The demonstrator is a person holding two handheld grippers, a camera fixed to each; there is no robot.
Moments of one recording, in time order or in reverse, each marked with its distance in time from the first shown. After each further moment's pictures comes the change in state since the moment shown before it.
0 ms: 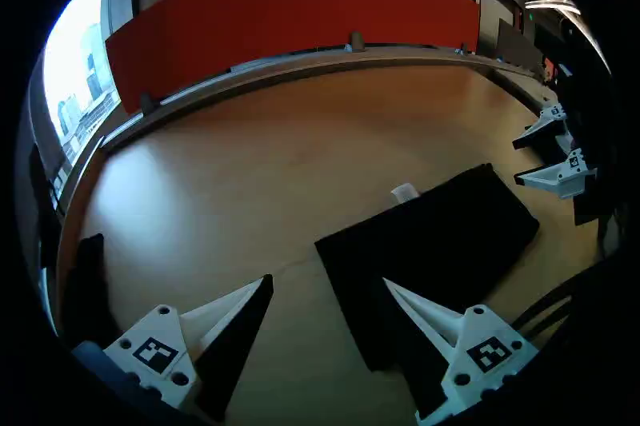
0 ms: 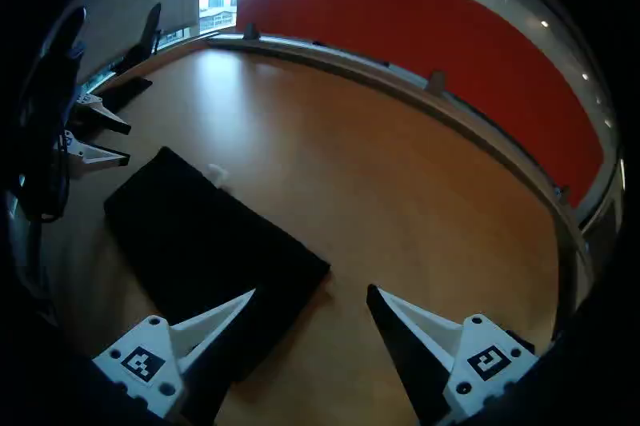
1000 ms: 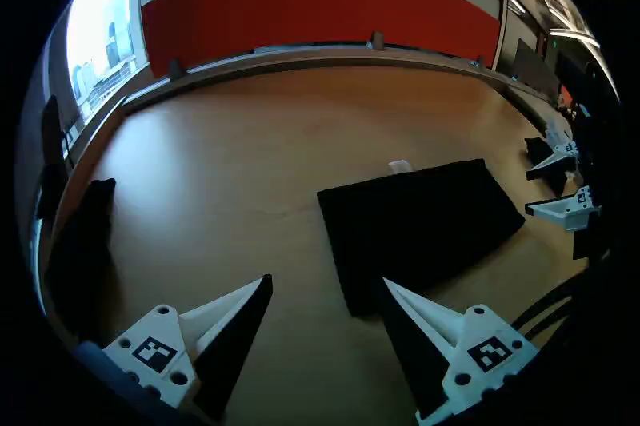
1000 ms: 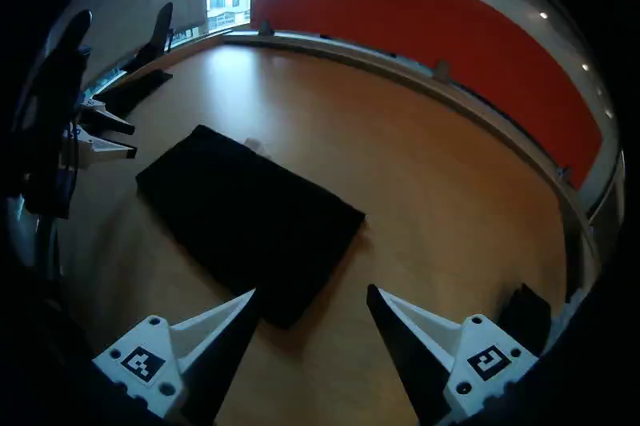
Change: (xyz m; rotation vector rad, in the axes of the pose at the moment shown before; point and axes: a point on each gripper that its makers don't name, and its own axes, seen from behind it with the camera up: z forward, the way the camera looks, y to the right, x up) left arm -0.048 0.009 -0.046 0.035 -0.025 -0.144; right arm -0.043 -0.040 -0.036 0.046 -0.013 0.016
